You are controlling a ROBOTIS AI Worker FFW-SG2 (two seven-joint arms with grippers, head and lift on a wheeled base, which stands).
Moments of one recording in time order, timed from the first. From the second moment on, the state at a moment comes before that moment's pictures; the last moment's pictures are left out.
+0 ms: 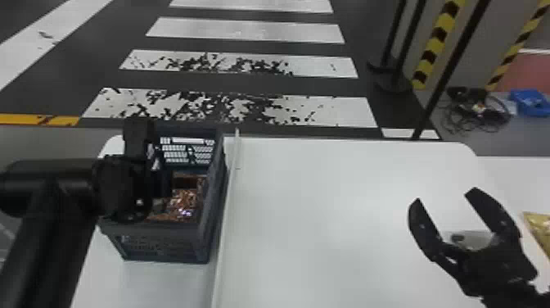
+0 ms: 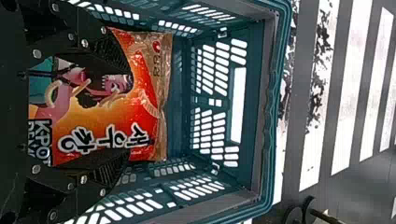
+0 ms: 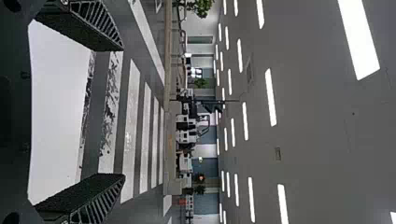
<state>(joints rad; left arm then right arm) -0.30 0.16 -0.01 -1.56 0.24 1.16 -0.05 0.57 -0.17 -0.16 -1.96 -0.29 -0.28 0.34</state>
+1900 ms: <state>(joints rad) -0.21 0.15 -0.01 -1.72 0.20 1.15 -0.01 0.63 -0.16 -0.17 -1.94 -0.34 -0.54 0.34</state>
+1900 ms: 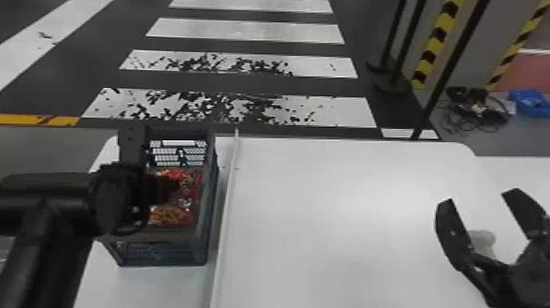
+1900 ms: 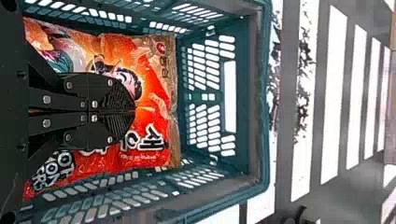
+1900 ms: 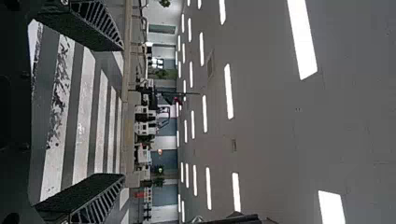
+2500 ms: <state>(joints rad) -0.16 0.16 -0.01 -1.95 0.23 1.21 0.02 0.63 -0.16 -0.17 -1.94 -0.34 -0.56 0.34</state>
